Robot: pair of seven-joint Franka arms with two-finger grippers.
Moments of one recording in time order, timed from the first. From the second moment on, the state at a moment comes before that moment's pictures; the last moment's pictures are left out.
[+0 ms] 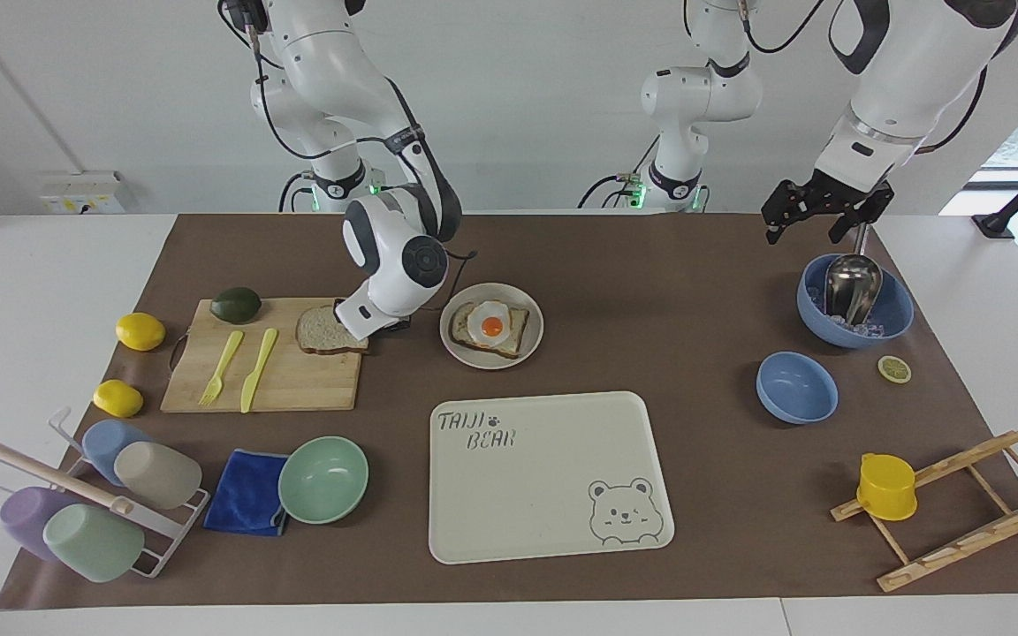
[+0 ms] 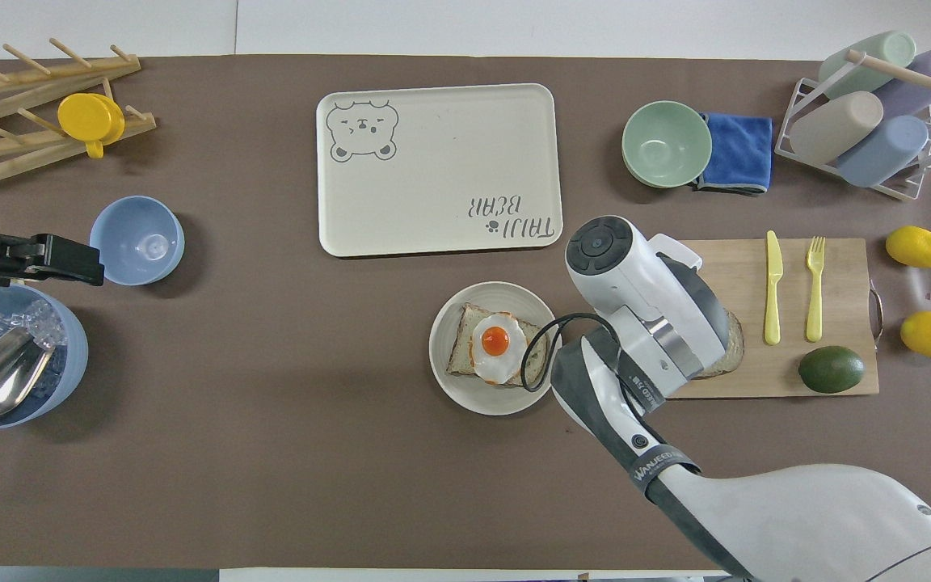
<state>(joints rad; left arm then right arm) -0.10 -0.08 -0.01 -1.69 0.00 1.58 -0.04 0.39 0.29 0.01 -2.00 -0.34 1.83 0.56</state>
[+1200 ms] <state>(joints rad) -0.10 -0.08 -0.01 -1.69 0.00 1.58 -0.04 0.66 0.38 0.08 -1.57 -0.28 1.64 0.56</state>
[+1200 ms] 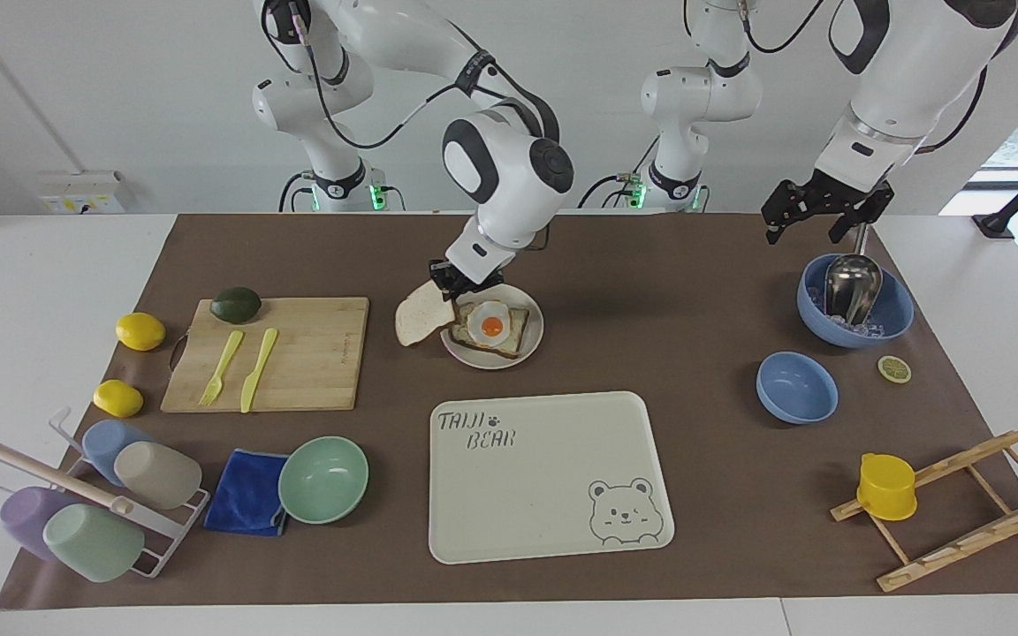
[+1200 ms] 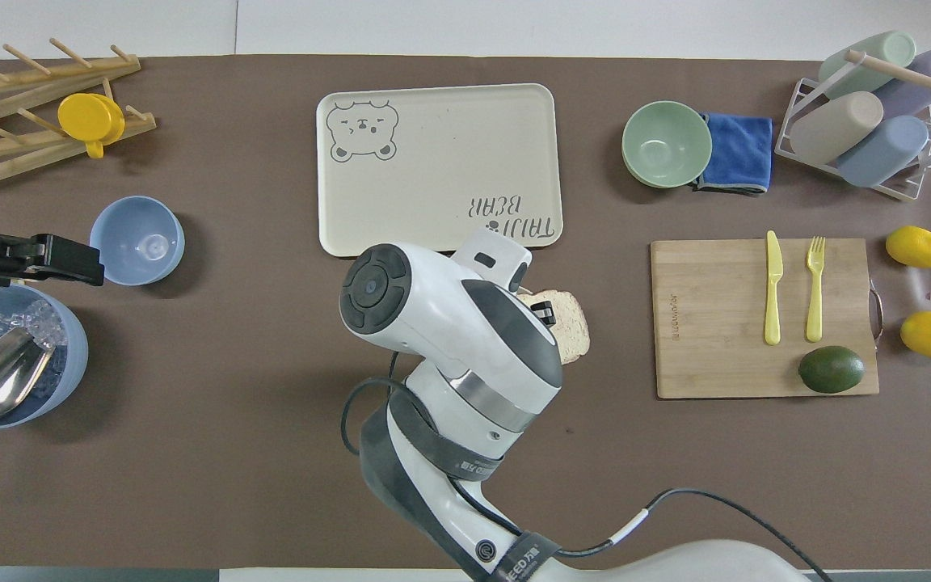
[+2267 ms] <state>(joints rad) -0.10 -0.08 -0.01 -1.69 0.00 1.58 -0.04 0.67 0.39 0.08 -1.67 -0.13 1.84 0.67</state>
